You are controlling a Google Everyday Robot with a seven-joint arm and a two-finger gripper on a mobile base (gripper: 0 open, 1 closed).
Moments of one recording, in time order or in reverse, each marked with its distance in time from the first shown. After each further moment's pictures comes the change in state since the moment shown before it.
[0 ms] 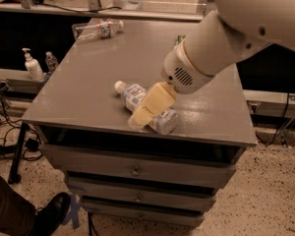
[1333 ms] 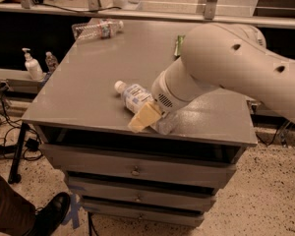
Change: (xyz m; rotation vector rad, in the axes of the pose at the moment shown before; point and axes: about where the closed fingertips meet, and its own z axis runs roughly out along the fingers) arm 0.019 -0.045 0.070 0.207 0.006 0.010
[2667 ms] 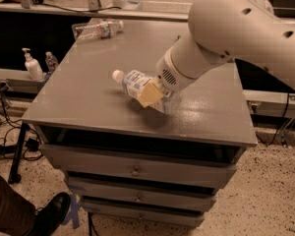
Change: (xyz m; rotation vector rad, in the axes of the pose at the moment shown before) arm -0.020 -0.025 -0.018 -0.035 0.016 0.111
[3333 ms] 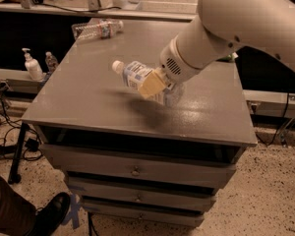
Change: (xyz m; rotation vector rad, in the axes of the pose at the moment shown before) arm -0.012 -0.006 -0.021 -0.009 -0.036 0.027
